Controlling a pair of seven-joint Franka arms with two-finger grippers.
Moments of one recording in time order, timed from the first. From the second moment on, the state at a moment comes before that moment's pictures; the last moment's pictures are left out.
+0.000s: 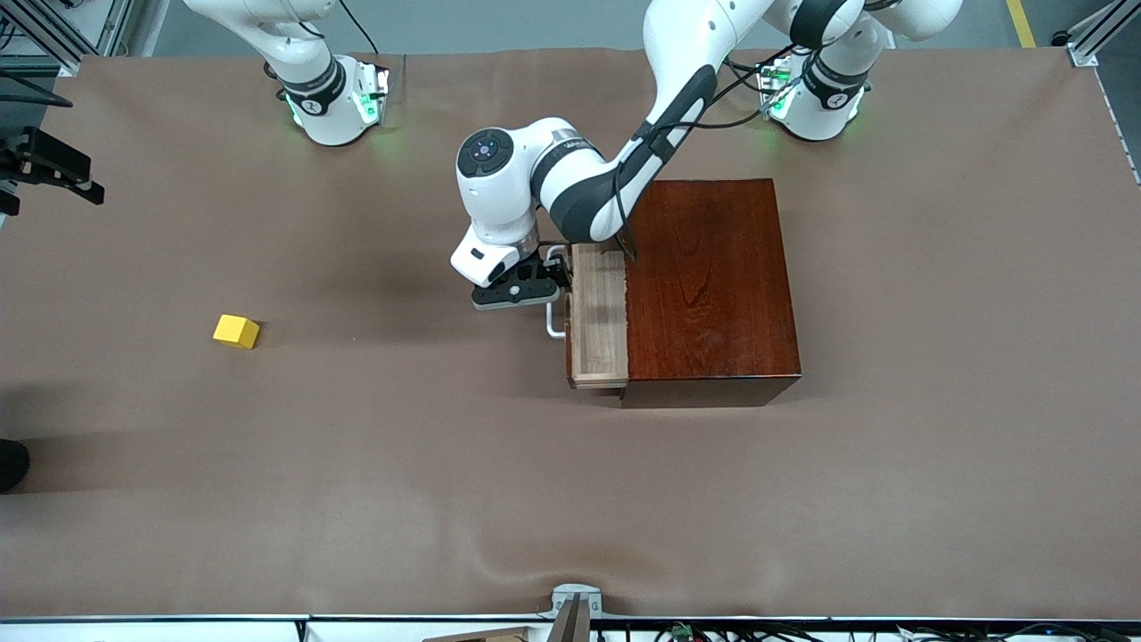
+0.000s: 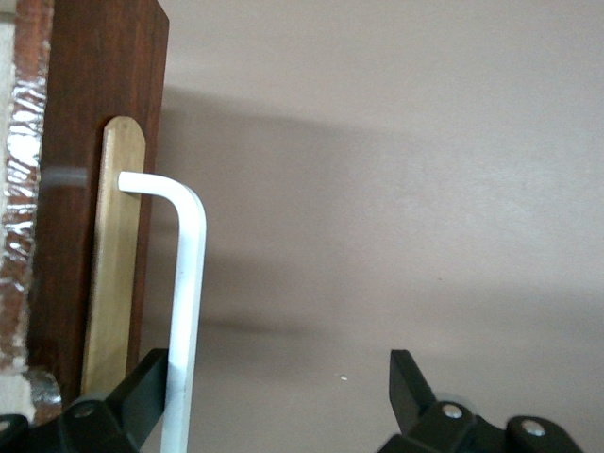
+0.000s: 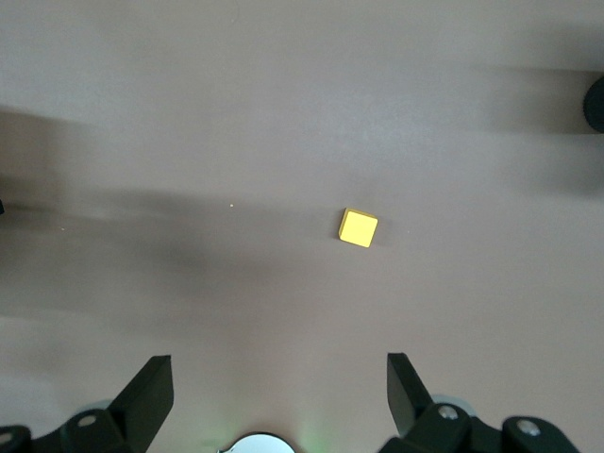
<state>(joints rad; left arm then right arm) -0.96 0.86 0.01 -1.13 0.12 2.04 -1.10 -0.06 0.00 -0.01 -1.45 0.02 1.39 -0.19</state>
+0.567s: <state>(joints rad) -0.97 0.88 0.01 -1.10 0.08 2.13 -1.10 -0.09 0.12 -0.02 -1.45 -0.01 1.49 -0.19</state>
